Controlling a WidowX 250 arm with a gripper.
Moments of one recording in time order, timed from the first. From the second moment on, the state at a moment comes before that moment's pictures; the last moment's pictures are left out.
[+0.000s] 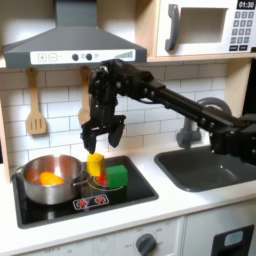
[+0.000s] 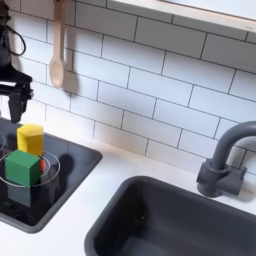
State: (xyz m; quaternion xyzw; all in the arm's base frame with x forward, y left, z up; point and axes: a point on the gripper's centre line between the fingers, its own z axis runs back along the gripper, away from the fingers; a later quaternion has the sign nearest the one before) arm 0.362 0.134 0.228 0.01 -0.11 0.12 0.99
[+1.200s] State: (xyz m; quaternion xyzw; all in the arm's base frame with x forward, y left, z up) arm 0.368 0.118 0.231 0.00 -0.11 0.09 0.99
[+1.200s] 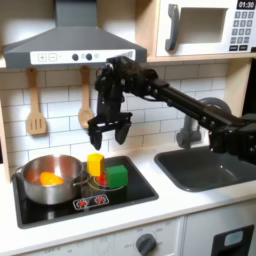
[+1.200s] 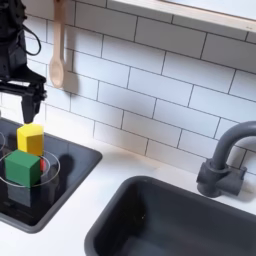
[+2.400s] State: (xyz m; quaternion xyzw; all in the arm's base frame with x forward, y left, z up) arm 0.392 0.121 0.187 0.02 -0.12 0.09 0.99
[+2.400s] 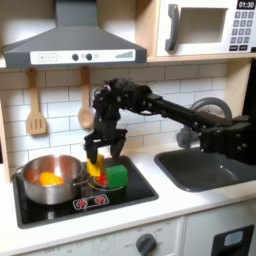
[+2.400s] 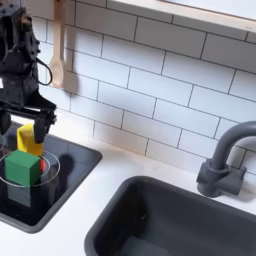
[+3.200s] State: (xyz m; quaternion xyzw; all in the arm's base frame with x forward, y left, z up) arm 0.398 0.126 0.174 0.03 -0.10 0.10 0.99
